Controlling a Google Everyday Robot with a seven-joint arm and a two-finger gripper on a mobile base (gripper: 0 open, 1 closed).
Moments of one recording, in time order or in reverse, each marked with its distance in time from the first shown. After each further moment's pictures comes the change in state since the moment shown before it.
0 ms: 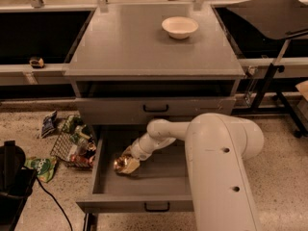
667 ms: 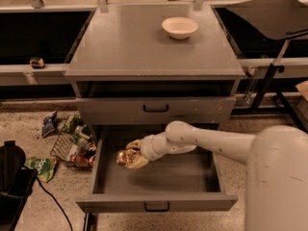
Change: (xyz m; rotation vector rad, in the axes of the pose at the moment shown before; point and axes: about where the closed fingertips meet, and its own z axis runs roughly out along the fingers) arm -0.039 0.025 -0.087 0.216 -0.149 -0.163
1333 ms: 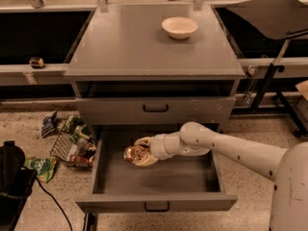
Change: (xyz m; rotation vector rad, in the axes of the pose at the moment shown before) arm 0.002 -0.002 -0.053 0.093 -0.054 -0.003
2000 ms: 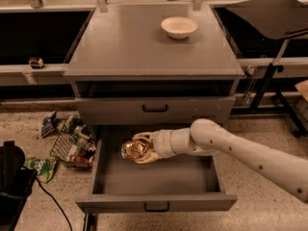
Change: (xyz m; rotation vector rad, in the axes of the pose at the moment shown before) arm -0.068 0.006 -0.049 0.048 -0.103 -0.194
